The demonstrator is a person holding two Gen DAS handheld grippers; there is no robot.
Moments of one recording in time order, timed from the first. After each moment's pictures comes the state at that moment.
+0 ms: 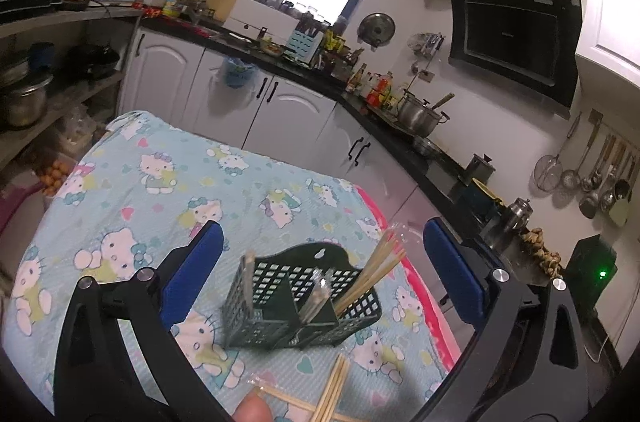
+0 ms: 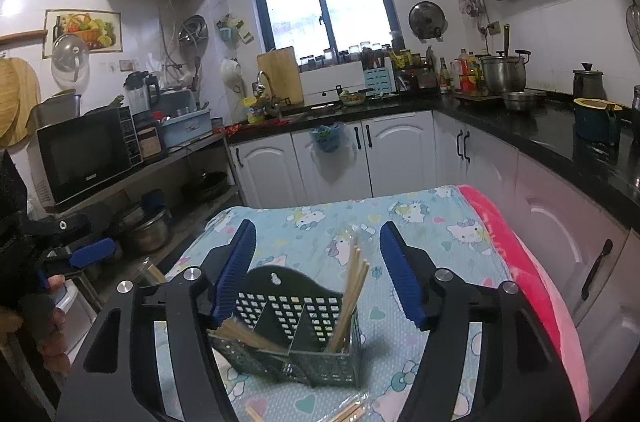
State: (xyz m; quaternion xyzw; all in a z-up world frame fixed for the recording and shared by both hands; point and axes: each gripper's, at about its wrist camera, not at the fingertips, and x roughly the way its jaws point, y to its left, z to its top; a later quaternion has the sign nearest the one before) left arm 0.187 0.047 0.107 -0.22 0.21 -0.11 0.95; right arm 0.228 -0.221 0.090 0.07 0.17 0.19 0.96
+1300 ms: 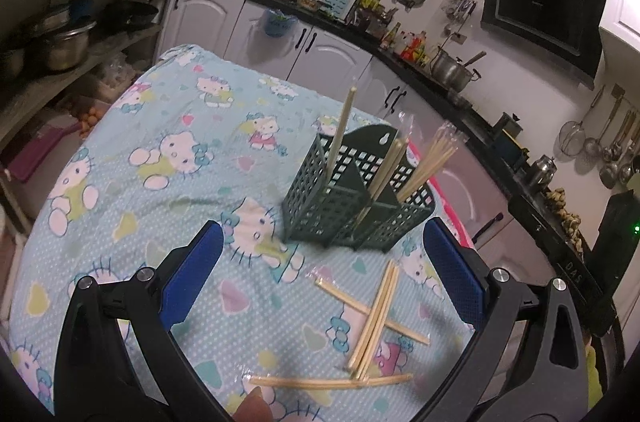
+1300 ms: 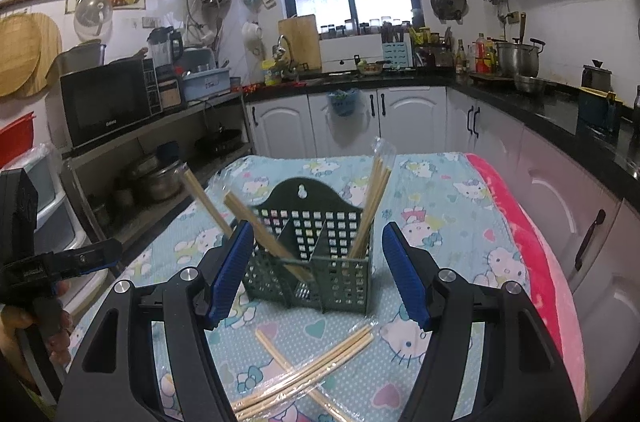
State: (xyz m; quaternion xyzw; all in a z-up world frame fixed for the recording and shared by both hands) left arm 0.109 0.072 0.025 -0.22 0.29 -0.07 0.93; right arm 0.160 -0.210 0.055 0.02 0.22 0.22 0.95
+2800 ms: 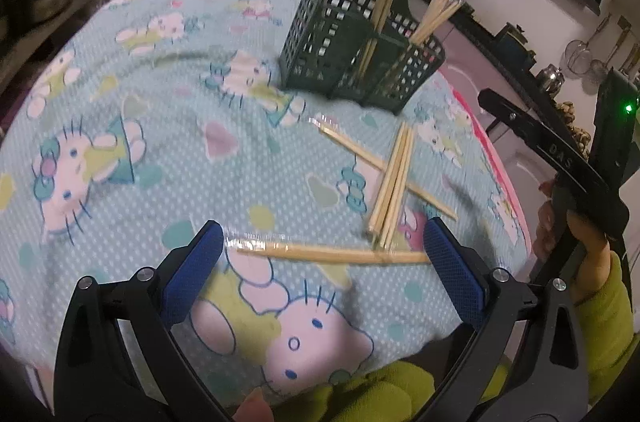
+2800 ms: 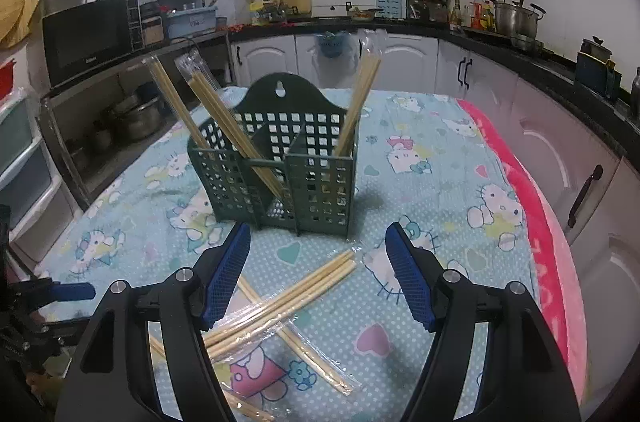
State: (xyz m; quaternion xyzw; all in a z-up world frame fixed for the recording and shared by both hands) left arm 0.067 0.029 -0.062 -0.17 0.43 -0.11 0.88; right arm 0.163 -0.208 -0.011 -0.03 0.30 0.19 0.93
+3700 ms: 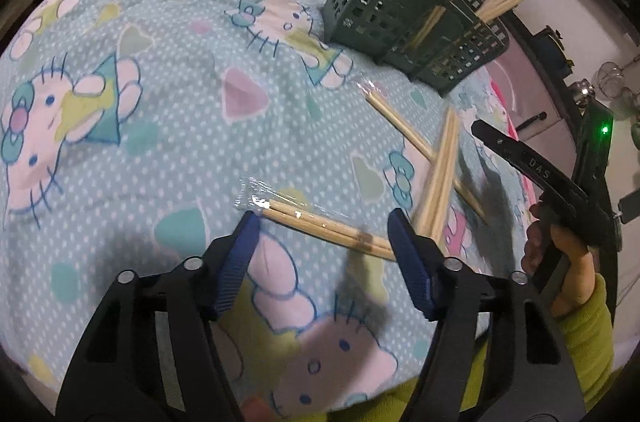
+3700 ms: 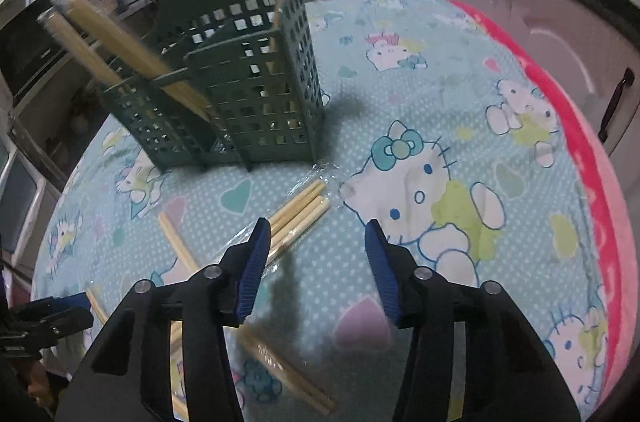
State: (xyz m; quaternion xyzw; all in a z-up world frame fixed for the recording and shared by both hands) left arm 0.105 0.040 -0.098 -0.22 0.49 -0.07 0.84; right arm 0.225 -0.221 -0.086 0.02 0.44 0.17 0.88
